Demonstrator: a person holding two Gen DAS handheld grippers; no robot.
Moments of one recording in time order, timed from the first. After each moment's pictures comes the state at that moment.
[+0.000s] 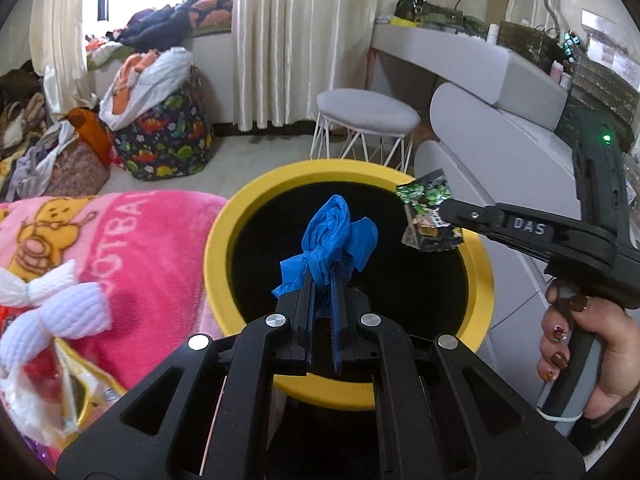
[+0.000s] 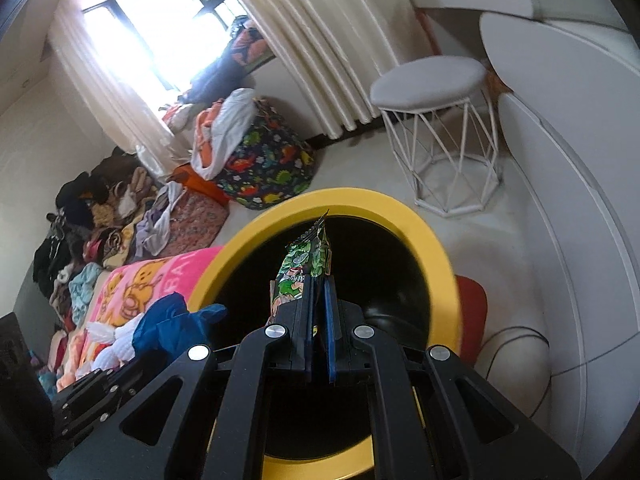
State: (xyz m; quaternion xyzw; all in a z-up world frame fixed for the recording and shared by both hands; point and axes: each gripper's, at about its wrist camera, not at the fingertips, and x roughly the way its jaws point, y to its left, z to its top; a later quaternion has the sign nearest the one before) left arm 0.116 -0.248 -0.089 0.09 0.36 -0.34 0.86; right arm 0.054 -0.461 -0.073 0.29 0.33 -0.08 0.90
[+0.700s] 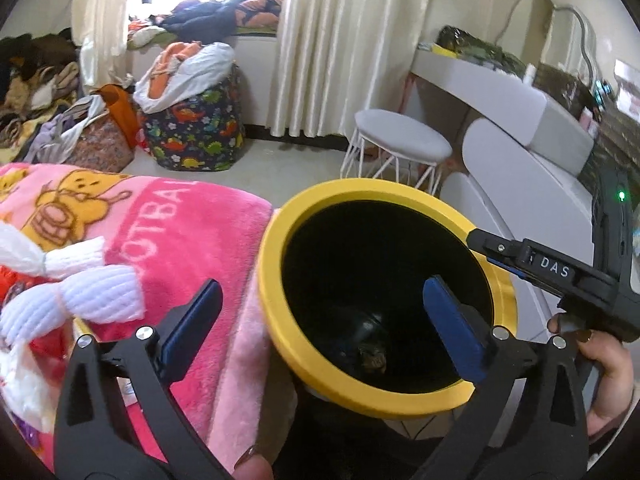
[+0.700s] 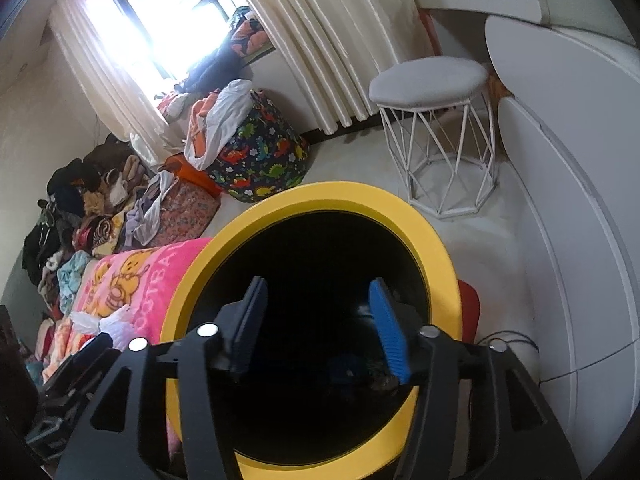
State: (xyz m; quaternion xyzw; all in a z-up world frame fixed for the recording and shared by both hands) left arm 0.126 -0.209 -0.084 0.03 0.35 -0.29 0.89; right arm 0.063 -0.453 -0.076 0.26 0.34 -0.08 0.90
